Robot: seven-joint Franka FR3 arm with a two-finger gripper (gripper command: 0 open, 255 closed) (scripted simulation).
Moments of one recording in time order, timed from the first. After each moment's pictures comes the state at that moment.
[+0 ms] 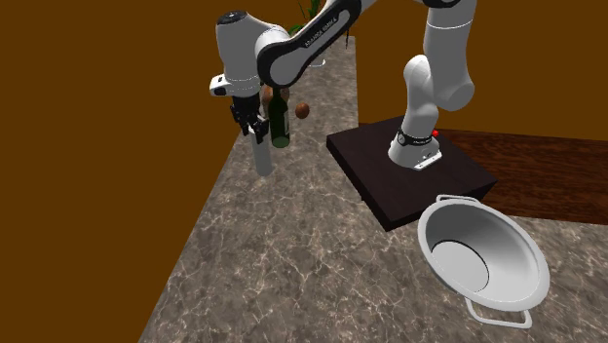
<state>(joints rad) -0.03 0.24 -0.13 -1.90 0.00 2.15 -0.67</state>
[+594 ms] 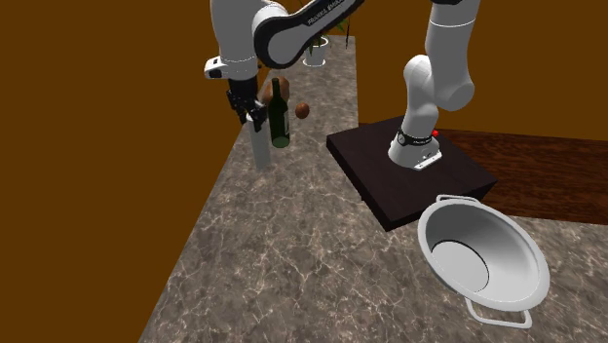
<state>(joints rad) -0.02 0.19 -0.13 -1.83 0.00 2.04 -0.67</state>
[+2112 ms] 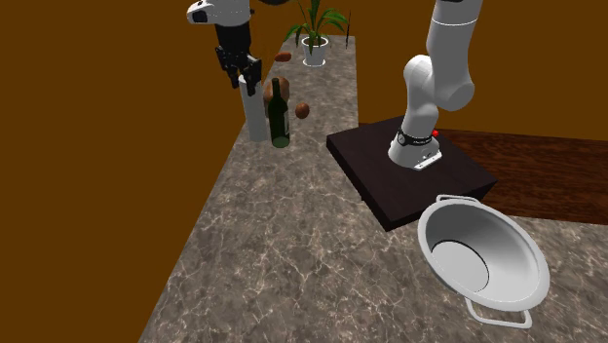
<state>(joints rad) -0.02 0.16 -0.13 -1.57 -0.01 1.74 -0.68</state>
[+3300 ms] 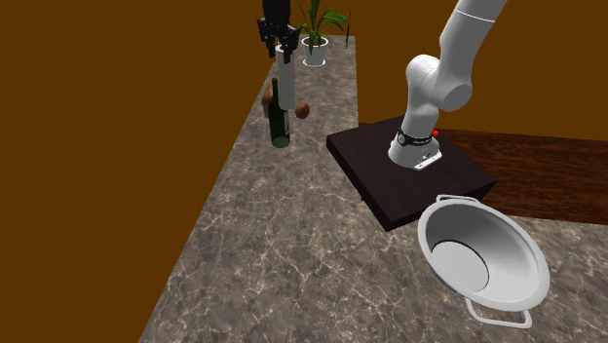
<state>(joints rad) -0.14 -0.19 -0.25 -1.93 -0.07 1.77 -0.89</state>
